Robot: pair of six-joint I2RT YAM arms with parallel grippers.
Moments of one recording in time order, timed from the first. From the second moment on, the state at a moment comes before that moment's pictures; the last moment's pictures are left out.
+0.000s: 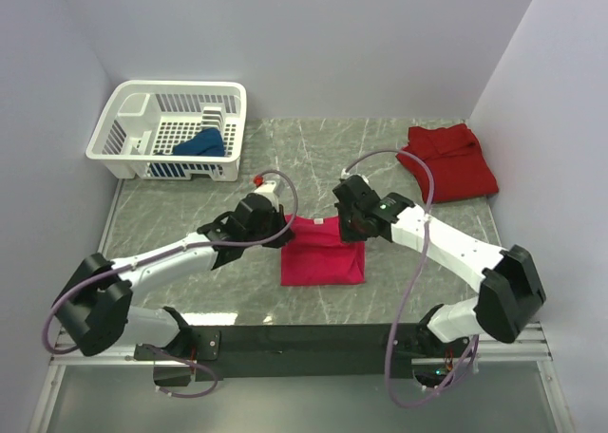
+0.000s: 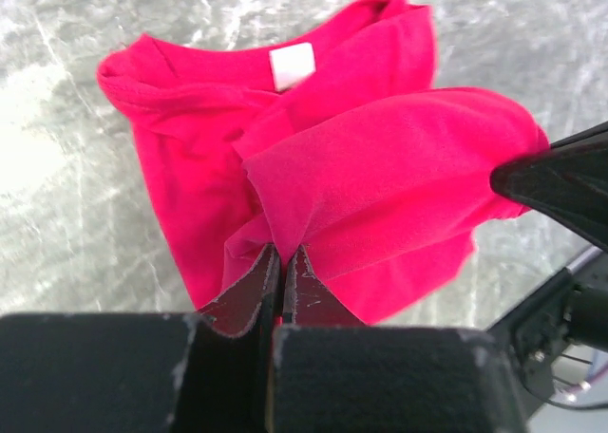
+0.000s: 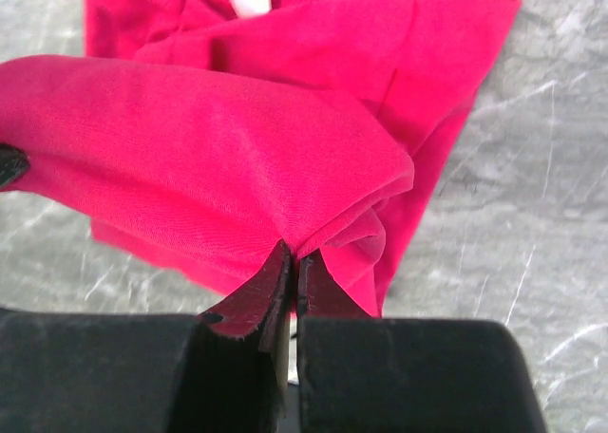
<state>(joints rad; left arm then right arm) -0.77 1.29 0.73 -0.05 -0.01 -0.64 0.72 1.36 1.03 -0.73 0.16 0.54</state>
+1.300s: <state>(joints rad) -0.84 1.31 0.74 0.07 0.15 -0.60 0.61 1.26 0.89 -0.48 -0.21 0.49</state>
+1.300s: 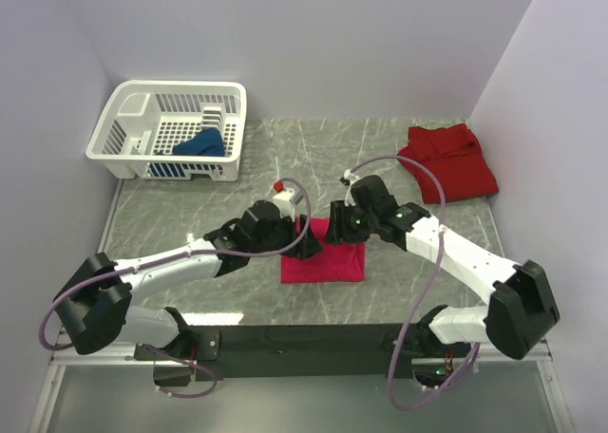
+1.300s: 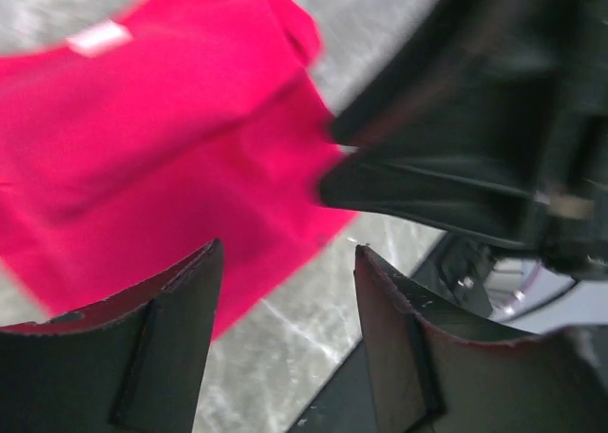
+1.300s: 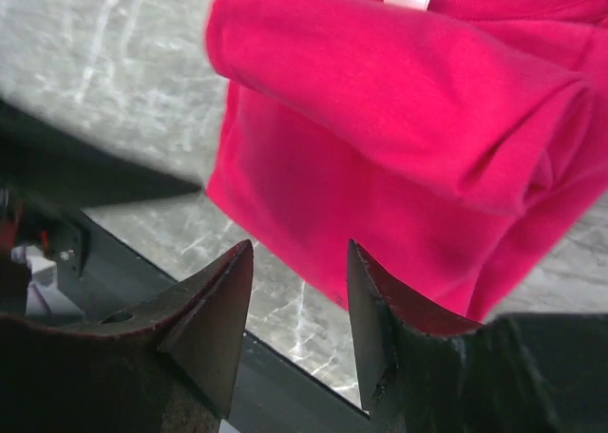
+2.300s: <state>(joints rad) -1.02 1.69 0.66 0.47 0.08 -0.68 0.52 1.68 1.12 -0.41 0.05 0.52</state>
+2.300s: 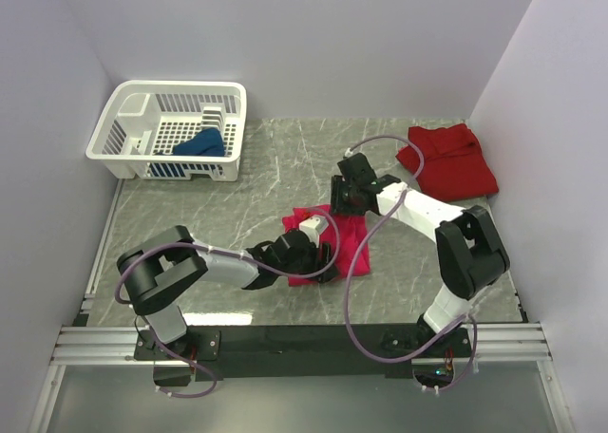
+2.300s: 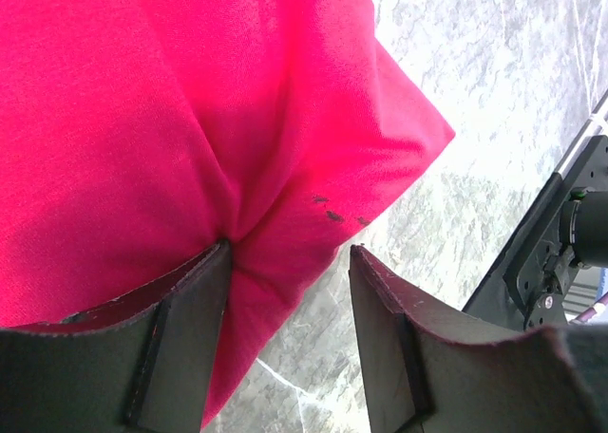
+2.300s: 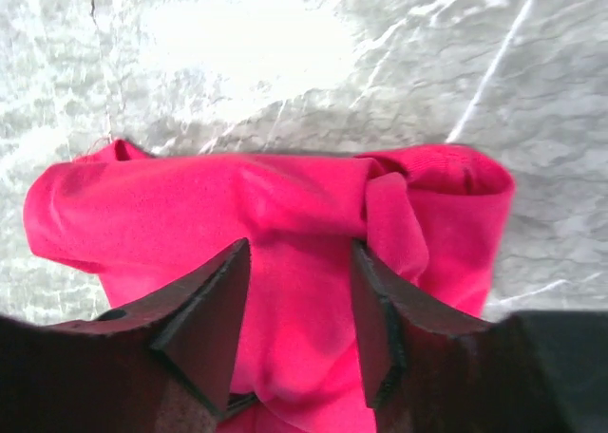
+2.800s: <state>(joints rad) -1.03 1.56 0.74 0.22 0.02 -0.64 0.40 1.33 0.85 -0.36 -0.13 0.49</state>
